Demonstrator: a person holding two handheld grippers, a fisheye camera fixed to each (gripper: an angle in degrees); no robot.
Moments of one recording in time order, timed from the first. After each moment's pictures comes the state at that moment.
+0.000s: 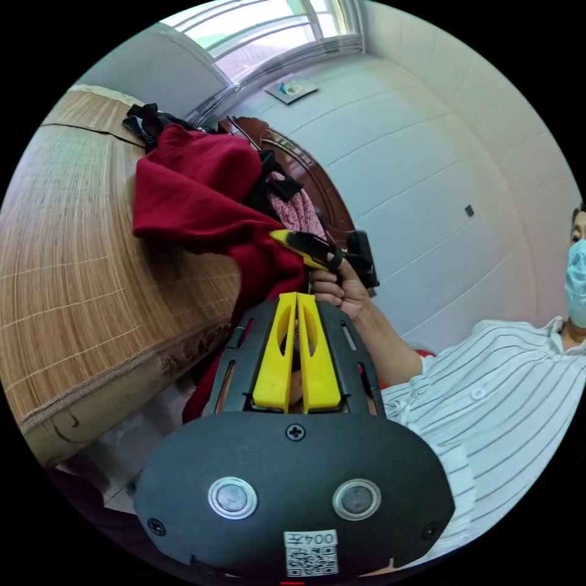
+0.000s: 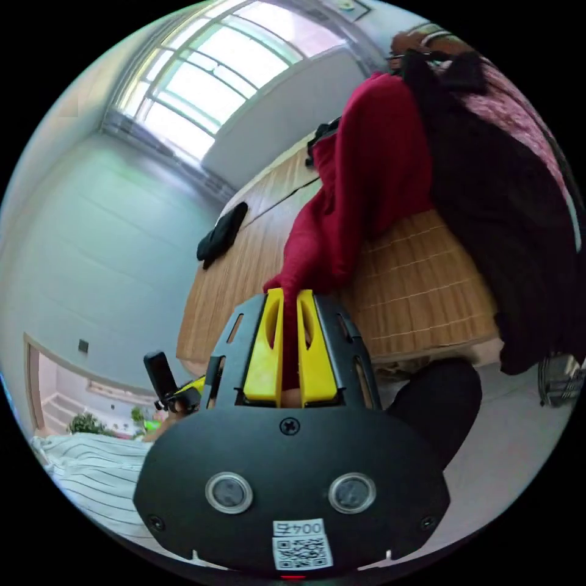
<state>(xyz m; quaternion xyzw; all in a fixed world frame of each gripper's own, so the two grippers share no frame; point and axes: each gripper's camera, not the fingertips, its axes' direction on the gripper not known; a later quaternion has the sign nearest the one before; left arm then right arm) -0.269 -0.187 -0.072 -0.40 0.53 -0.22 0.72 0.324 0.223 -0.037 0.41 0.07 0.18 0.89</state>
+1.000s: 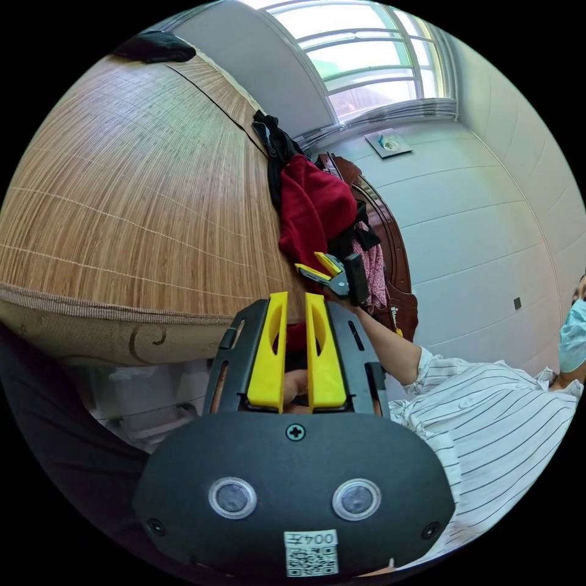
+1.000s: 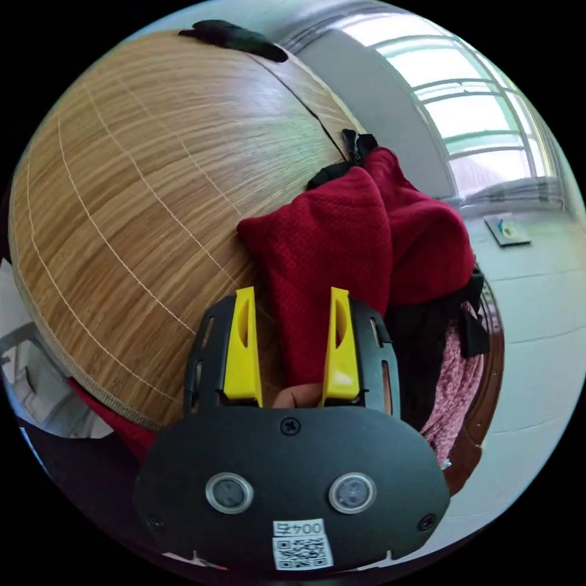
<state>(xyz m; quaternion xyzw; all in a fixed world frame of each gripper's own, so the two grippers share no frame) -0.348 -0.126 -0.039 -0.44 0.35 -0.33 0.75 0.230 -0.021 0.206 0.03 0.68 -0.15 0.72</state>
